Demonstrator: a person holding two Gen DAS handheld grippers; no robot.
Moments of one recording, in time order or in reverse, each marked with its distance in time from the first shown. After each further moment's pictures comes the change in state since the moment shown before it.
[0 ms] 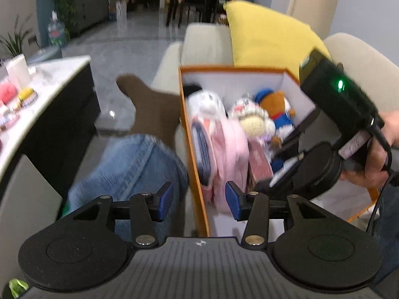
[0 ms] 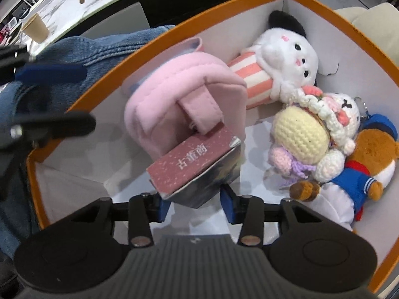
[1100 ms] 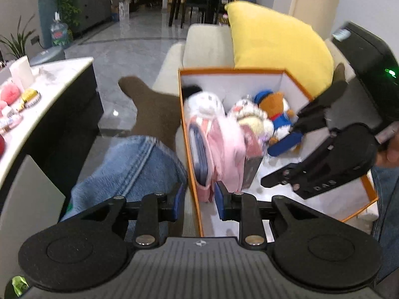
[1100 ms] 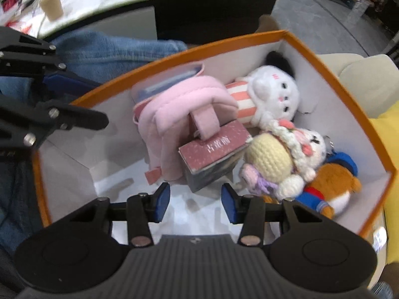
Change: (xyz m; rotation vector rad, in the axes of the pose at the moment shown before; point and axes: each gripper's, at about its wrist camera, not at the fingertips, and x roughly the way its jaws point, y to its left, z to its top) left arm -0.016 -0.010 0.002 -0.003 -0.030 0.037; right arm -0.049 0.017 -0.017 -0.163 -0.135 -0.105
